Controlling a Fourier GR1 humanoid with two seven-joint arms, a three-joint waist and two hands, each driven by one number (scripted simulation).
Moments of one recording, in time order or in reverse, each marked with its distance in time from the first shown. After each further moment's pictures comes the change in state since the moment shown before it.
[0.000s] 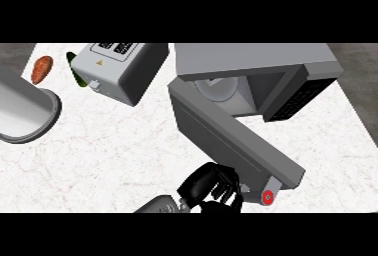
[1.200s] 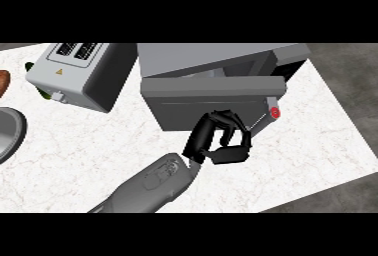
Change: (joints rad) left arm -0.289 -0.008 0.095 0.076 0.475 0.296 -0.164; right arm -0.069 -0.140 -0.021 -0.161 -0.169 0.121 0.167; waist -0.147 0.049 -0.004
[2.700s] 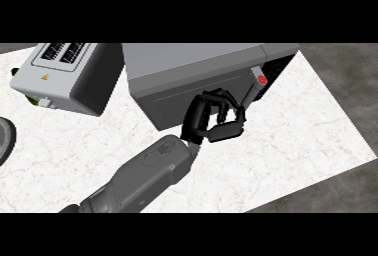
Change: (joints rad) left arm -0.117 0.000 0.042 0.132 0.273 -0.014 -0.223; right arm -0.149 -0.160 -0.157 0.052 -0.165 0.019 0.119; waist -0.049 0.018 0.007
